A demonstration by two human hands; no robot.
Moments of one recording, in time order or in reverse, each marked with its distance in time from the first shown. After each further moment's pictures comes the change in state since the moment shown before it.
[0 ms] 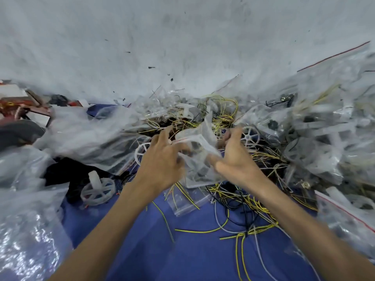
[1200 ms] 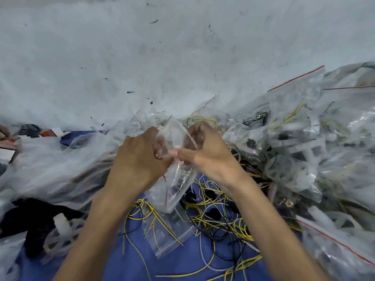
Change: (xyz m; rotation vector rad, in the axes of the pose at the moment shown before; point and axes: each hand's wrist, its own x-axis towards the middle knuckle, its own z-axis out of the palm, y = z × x) left_hand 0.040 0.039 -0.052 -0.132 0.122 -0.069; right_hand 0.027 -0.045 -0.021 0.349 0.044 -0.079
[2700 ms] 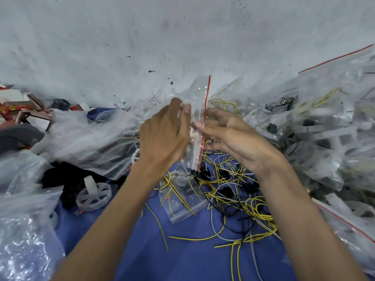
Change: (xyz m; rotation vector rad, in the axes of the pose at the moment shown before) left_hand -0.006 -0.003 0.026 0.083 0.365 0.069; right_hand 0.003 0.011 -0.011 0.370 -0.311 0.110
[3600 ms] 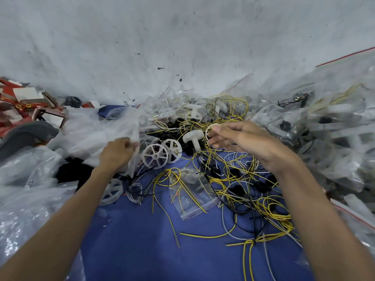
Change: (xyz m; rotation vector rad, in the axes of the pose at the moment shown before) left_hand -0.013 -0.194 0.021 0.203 -0.482 -0.478; right_hand 0.001 0.013 -0.016 -0.357 0.066 0.187
